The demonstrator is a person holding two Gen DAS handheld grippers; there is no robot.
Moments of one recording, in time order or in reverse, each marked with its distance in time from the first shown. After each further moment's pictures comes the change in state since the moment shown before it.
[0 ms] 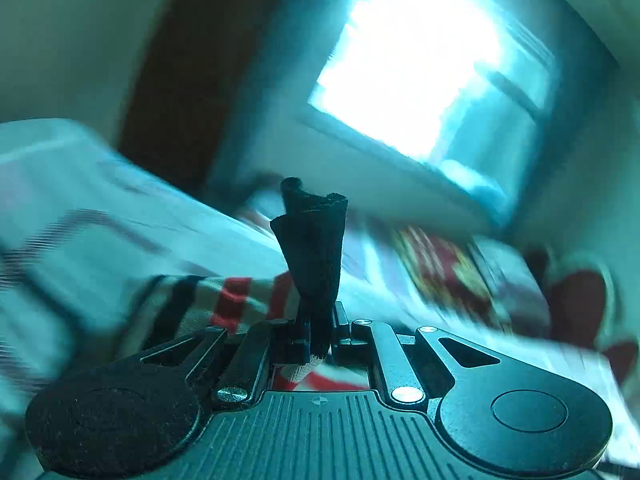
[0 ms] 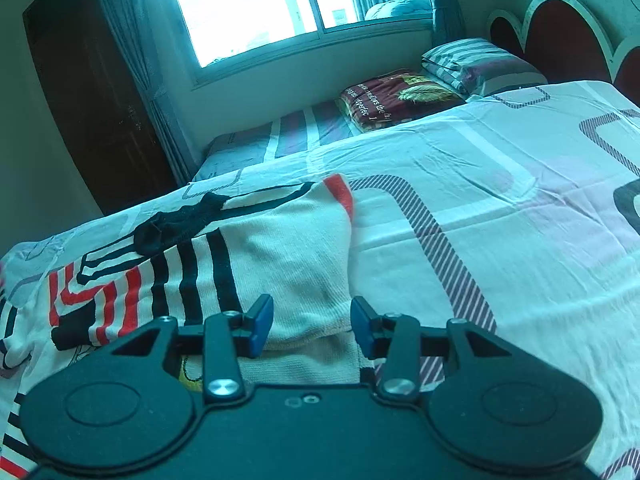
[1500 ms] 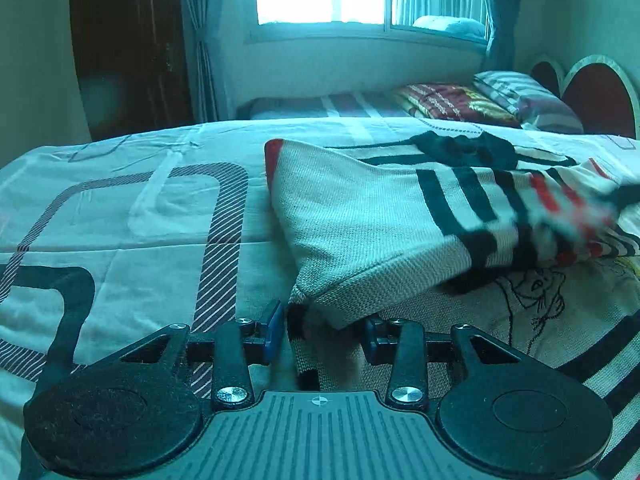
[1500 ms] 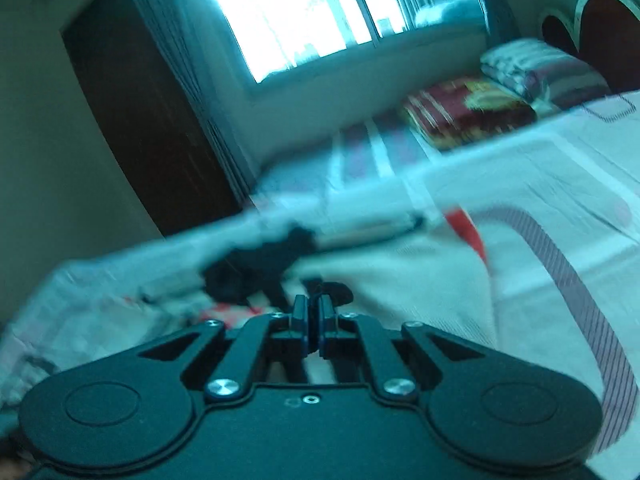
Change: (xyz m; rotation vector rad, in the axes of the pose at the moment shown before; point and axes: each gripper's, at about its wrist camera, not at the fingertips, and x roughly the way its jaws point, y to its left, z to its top) left arm 0.033 0.023 -0.069 0.412 0.261 0.142; right arm 0.085 0.061 0.022 0.012 0.079 0.143
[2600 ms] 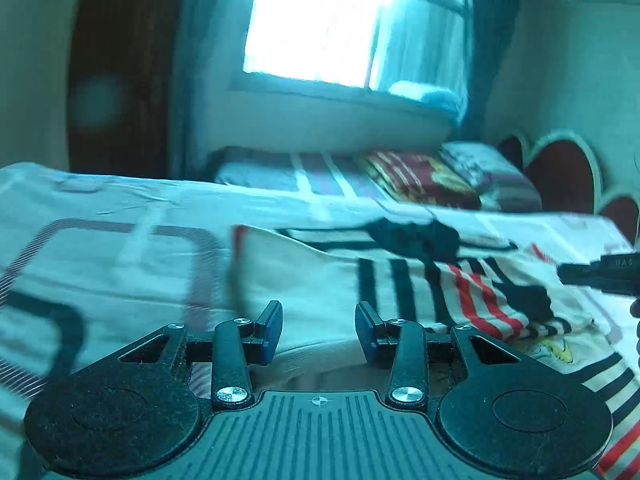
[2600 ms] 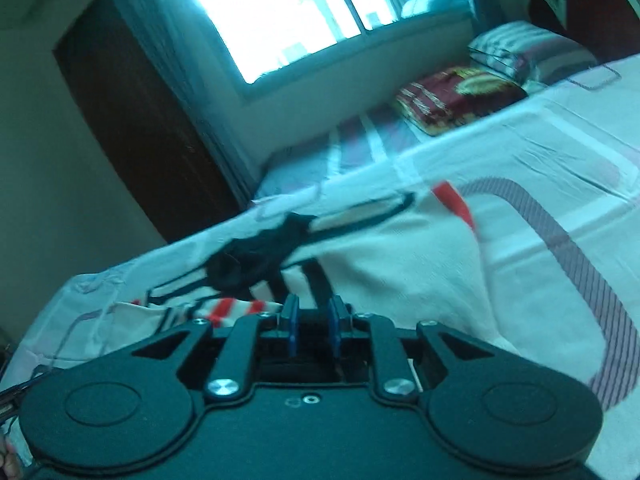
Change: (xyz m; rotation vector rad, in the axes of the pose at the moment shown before) left arm -0.041 -0.004 0.018 -0.088 -0.158 -0.148; right arm -0.027 0.010 -0.010 -0.009 -0.083 0.089
